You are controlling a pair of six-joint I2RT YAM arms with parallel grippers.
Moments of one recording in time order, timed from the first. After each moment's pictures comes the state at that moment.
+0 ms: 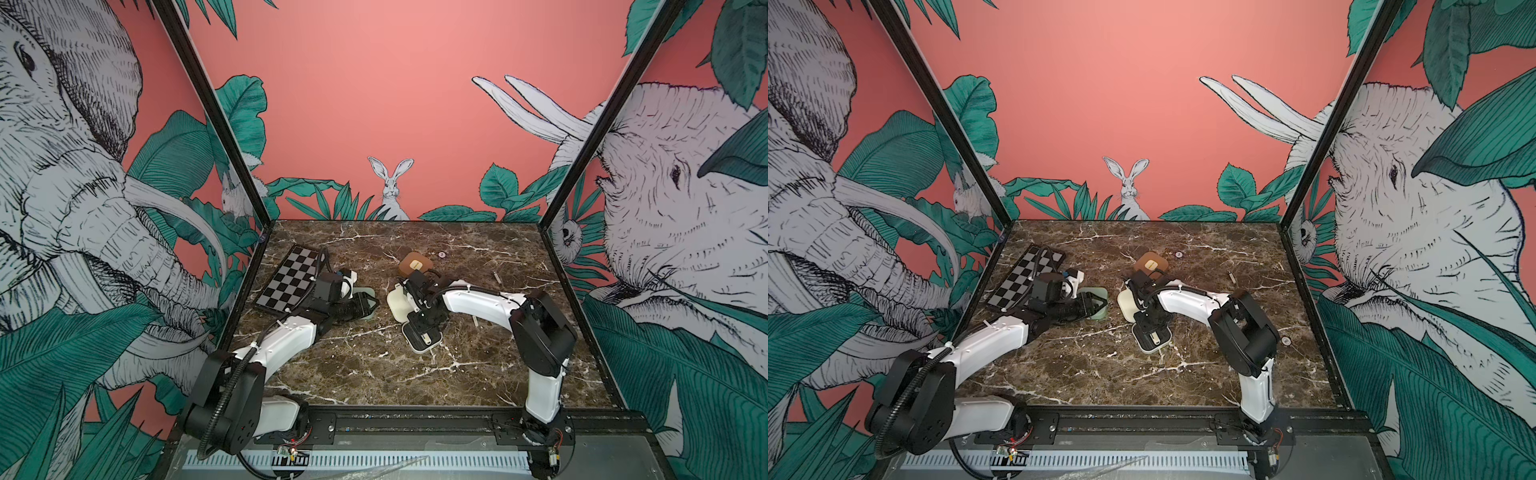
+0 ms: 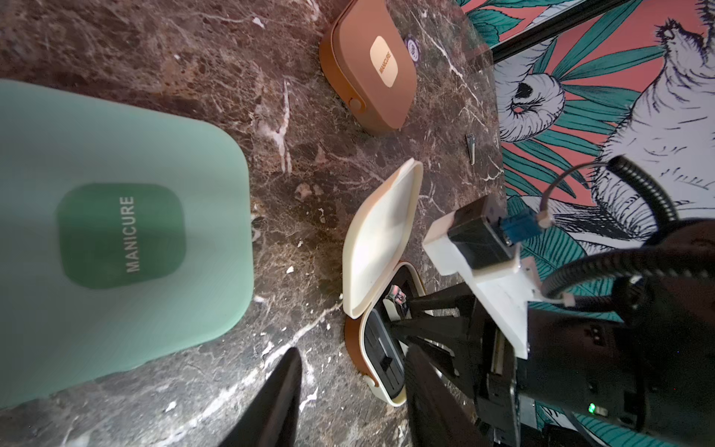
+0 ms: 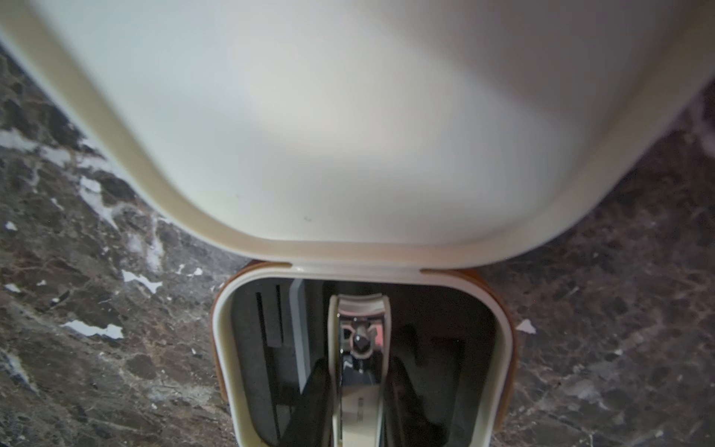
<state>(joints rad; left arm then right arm) -0.38 1.30 0.63 -0.03 0.49 -0.68 0.79 1.91 1.33 -0.80 -0.07 0.24</state>
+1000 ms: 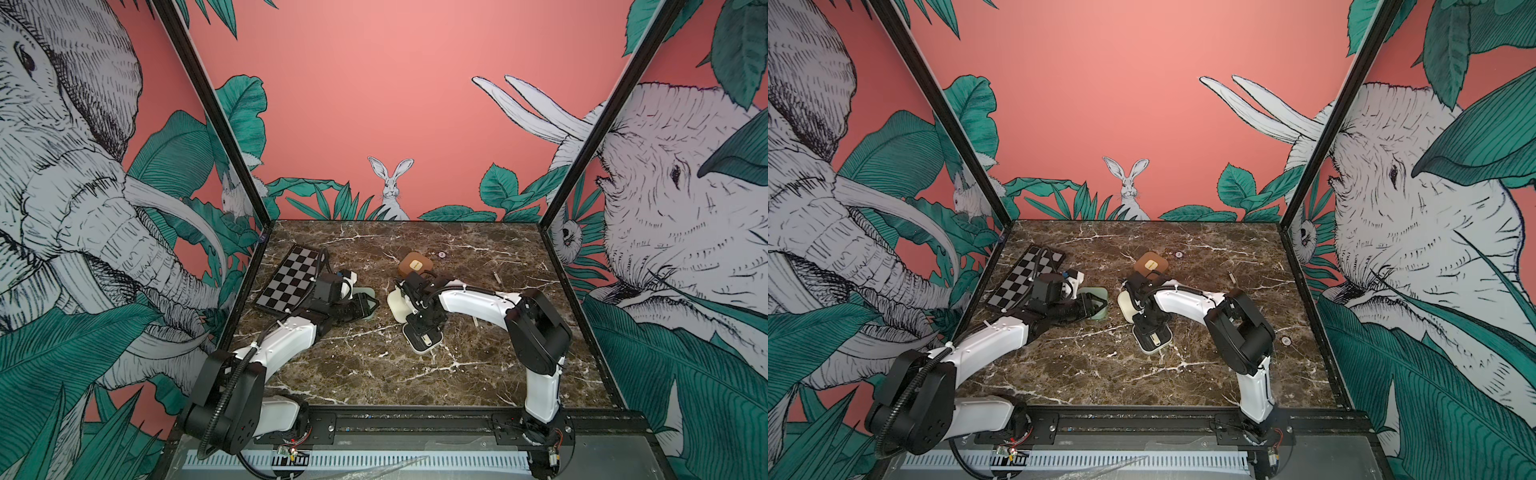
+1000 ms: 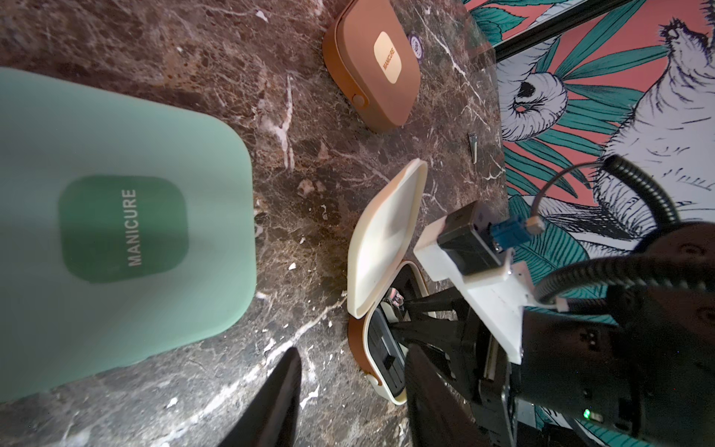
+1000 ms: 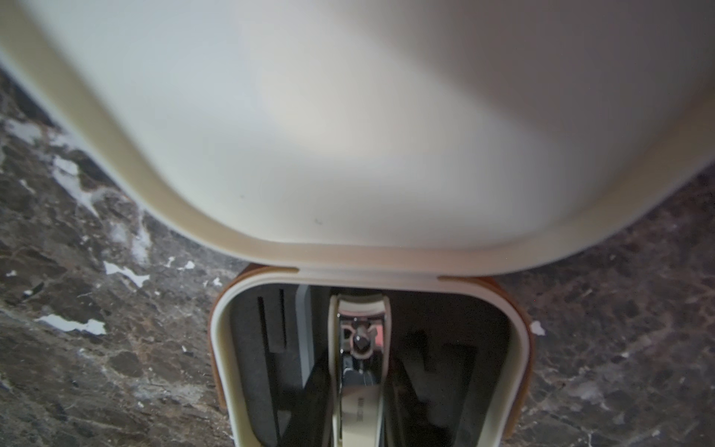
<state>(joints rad) -0.38 1.30 0.63 -0.03 0.49 -0.68 0.81 1.94 1.36 -0.84 -0.05 0.21</state>
